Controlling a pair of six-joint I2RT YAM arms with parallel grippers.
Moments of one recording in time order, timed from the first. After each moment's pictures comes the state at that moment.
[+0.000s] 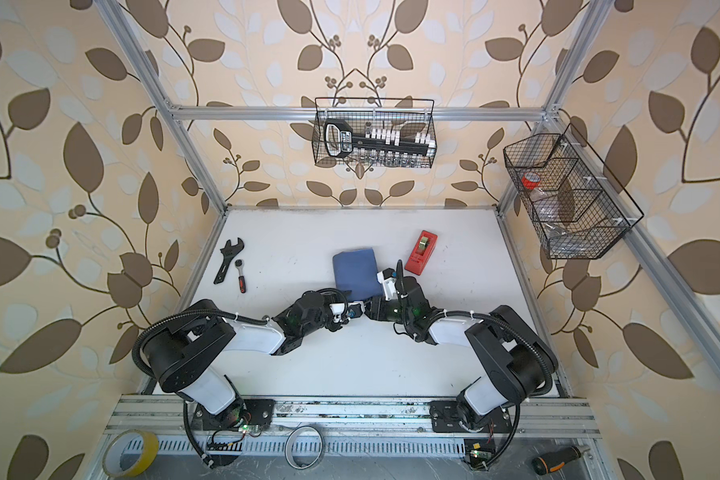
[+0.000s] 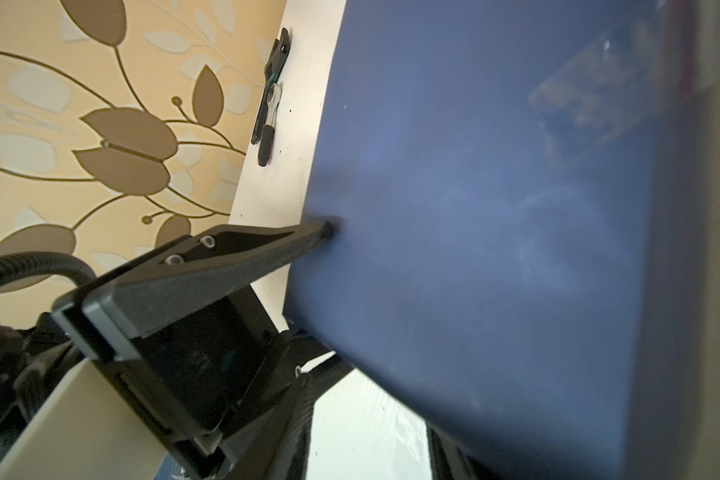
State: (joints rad) left arm -0.75 1.63 0.50 0.69 0.01 0.82; right arm 0.54 1.53 0.52 0.45 -0.44 0.70
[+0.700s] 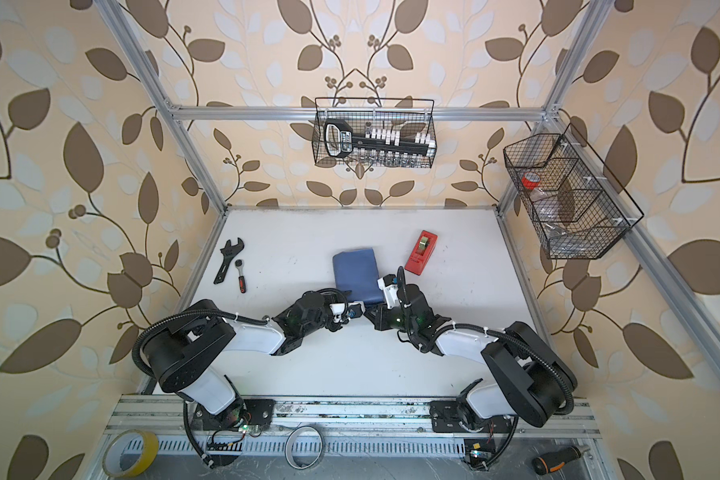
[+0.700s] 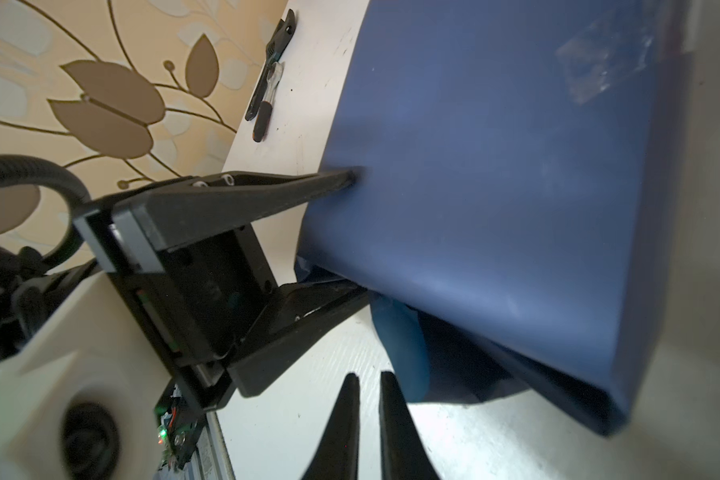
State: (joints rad) left arm -0.75 1.63 0.50 0.69 0.01 0.82; right arm 0.59 1.41 0.45 0.40 -0.35 0.60
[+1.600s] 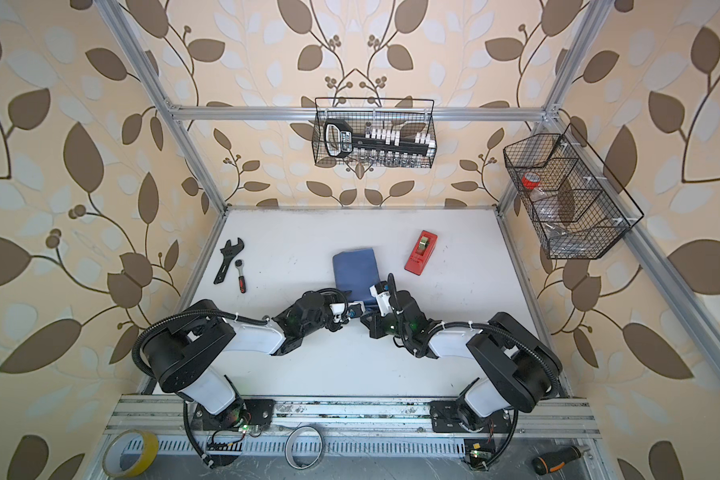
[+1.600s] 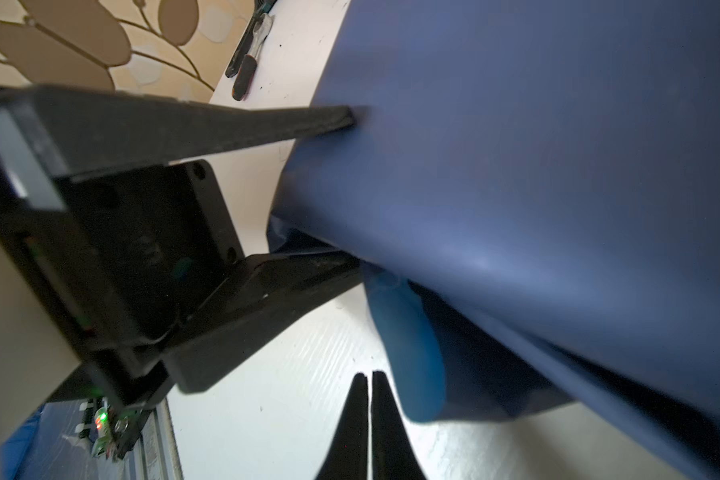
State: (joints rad) left arm -0.75 1.63 0.50 0.69 0.01 0.81; right arm 0.66 1.52 0.44 0.48 -0.29 0.52
